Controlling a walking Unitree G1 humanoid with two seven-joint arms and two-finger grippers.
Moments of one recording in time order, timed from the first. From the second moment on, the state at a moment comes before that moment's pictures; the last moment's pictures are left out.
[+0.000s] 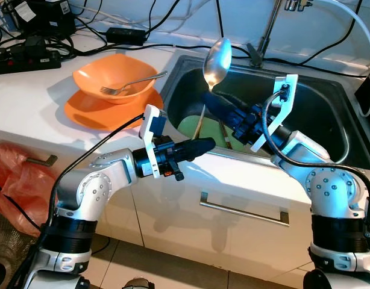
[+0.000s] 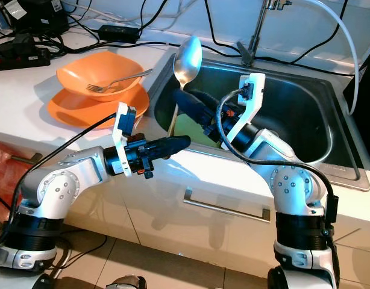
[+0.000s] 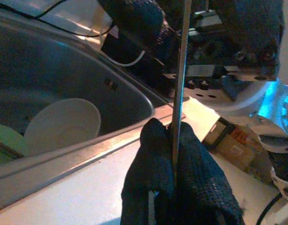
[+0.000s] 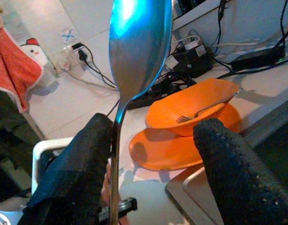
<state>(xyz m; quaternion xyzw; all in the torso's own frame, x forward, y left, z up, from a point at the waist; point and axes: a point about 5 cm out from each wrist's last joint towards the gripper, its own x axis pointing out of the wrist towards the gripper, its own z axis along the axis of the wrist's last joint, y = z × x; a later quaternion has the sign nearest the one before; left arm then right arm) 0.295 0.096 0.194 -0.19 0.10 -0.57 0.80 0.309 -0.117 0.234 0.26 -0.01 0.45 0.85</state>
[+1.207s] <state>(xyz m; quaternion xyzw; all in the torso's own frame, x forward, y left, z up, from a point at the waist) 0.292 0.090 0.189 -0.19 0.10 -0.58 0.78 0.296 -0.123 0.228 0.29 0.02 0.51 0.81</state>
